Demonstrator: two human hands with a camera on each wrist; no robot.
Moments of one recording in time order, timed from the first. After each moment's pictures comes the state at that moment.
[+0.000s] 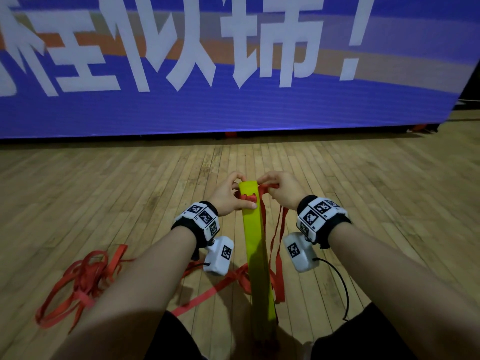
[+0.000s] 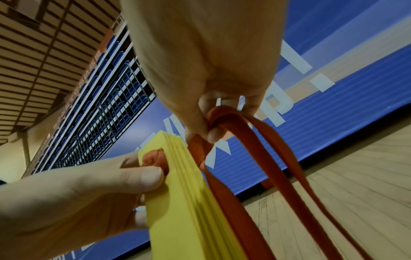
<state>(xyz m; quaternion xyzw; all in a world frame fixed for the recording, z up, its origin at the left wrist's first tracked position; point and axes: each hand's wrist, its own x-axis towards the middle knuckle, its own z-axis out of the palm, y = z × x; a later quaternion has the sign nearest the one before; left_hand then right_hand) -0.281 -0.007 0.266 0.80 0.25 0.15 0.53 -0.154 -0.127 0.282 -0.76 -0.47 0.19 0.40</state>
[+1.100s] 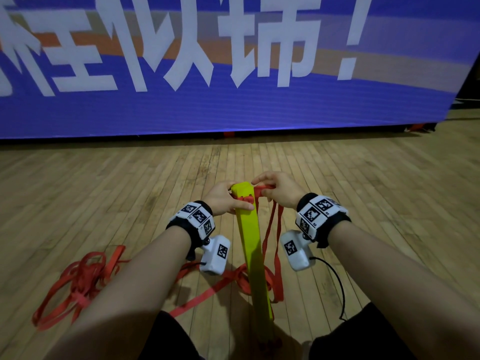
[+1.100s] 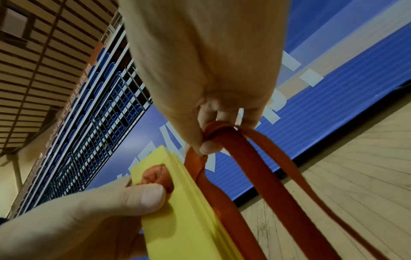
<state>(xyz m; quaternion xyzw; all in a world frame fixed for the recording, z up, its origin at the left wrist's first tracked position) -0.282 -0.006 0.271 0.79 0.24 0.10 0.55 -0.151 -0.128 0.287 -0.75 -0.47 0.23 0.40</state>
